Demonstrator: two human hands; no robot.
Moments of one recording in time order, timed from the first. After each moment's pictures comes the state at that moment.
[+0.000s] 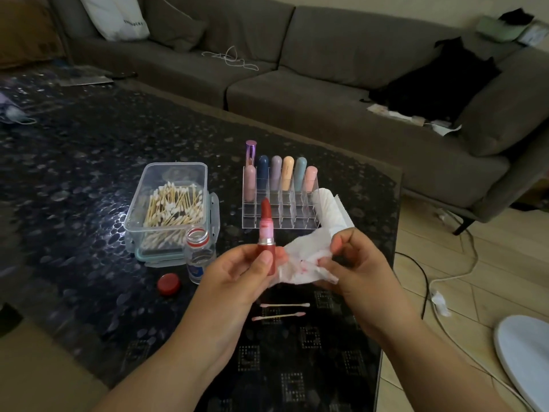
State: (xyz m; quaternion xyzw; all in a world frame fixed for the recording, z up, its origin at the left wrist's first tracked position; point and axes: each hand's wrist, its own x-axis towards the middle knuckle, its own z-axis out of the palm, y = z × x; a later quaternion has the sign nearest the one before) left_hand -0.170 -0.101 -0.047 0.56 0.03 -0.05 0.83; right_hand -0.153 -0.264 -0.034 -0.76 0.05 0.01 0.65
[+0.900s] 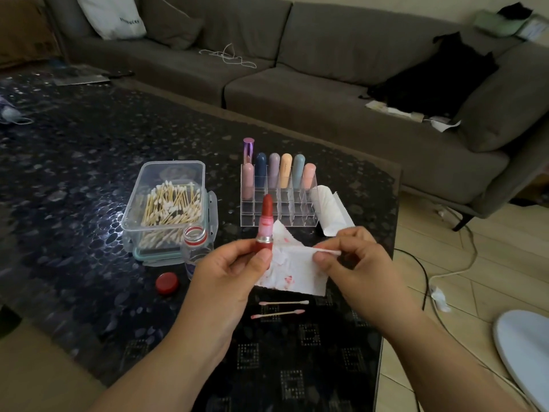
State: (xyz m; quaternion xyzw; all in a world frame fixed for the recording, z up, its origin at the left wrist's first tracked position) left_hand -0.163 -0.100 -0.051 0.60 0.04 0.00 0.80; right_hand -0.152 -0.270 -0.029 -0.88 0.00 -0.03 0.48
